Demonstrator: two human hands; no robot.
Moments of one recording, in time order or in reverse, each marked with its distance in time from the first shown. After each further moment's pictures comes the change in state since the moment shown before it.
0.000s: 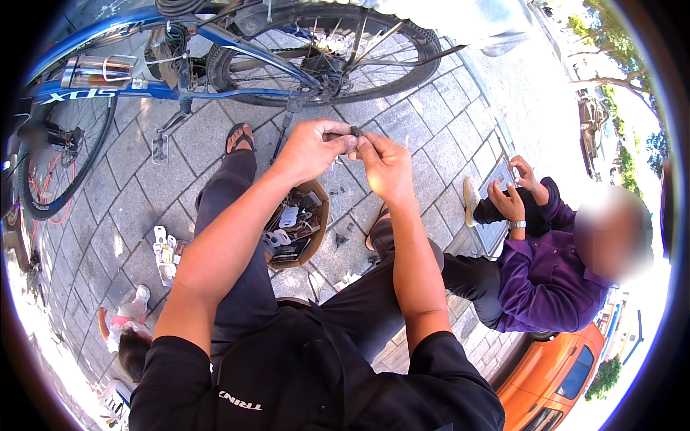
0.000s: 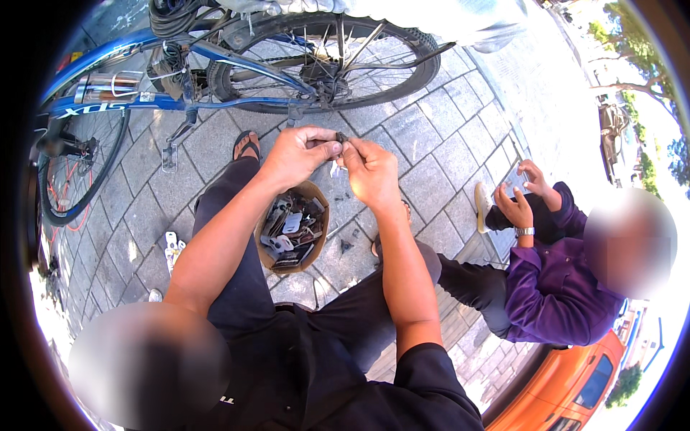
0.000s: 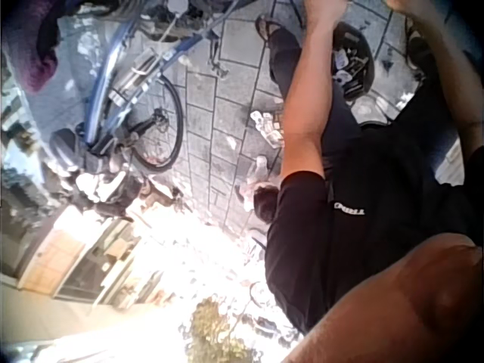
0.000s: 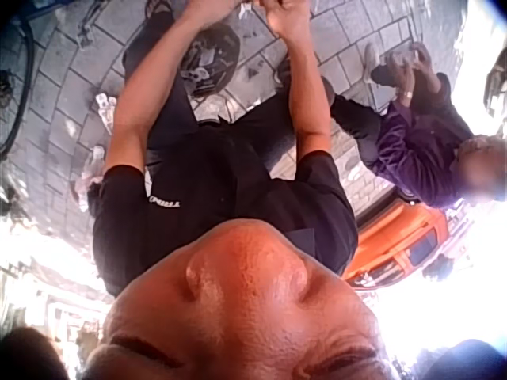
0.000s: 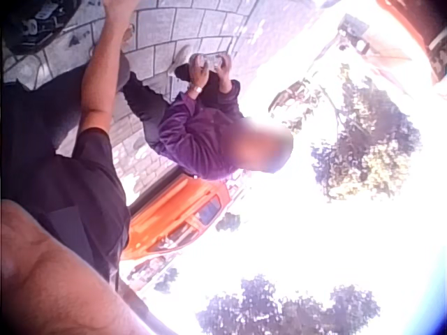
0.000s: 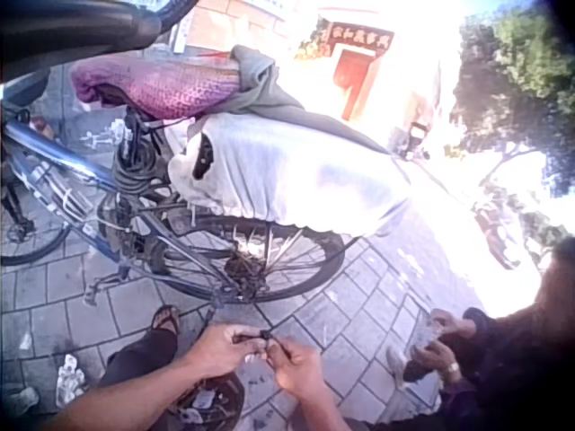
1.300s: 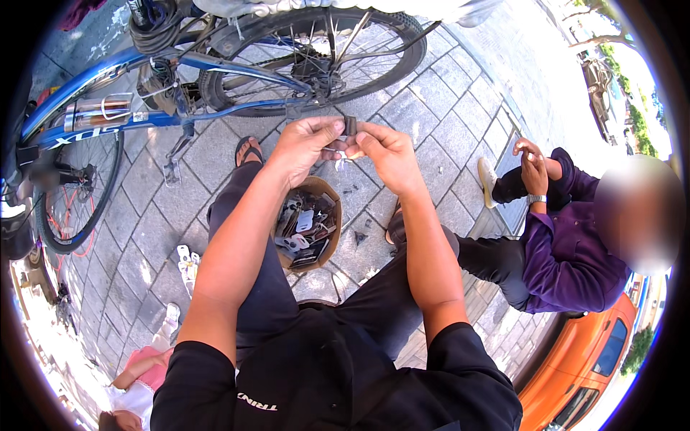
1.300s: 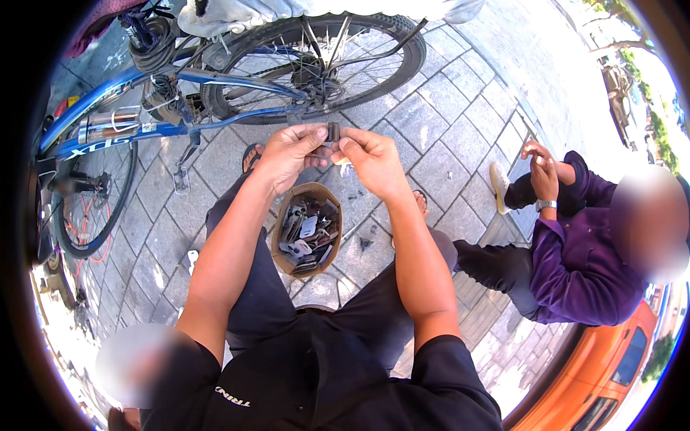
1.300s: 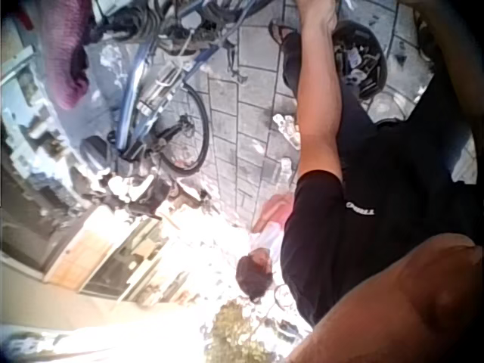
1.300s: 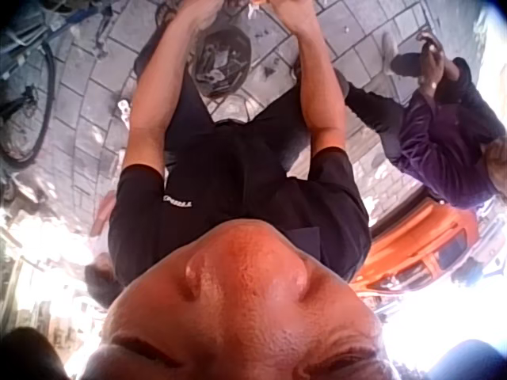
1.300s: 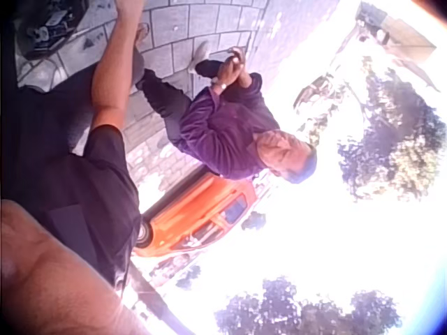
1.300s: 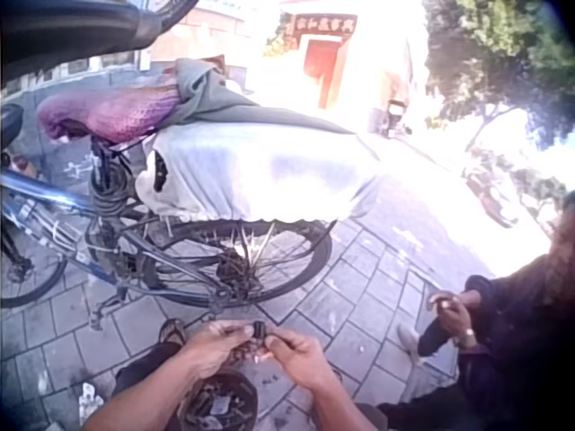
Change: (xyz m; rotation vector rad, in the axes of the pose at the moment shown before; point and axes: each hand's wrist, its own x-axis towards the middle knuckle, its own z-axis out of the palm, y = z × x) left_hand 0.001 0.030 -0.004 -0.346 -0.108 -0.305; right_hand 0.002 0.006 -0.013 0.516 -0.106 0.105
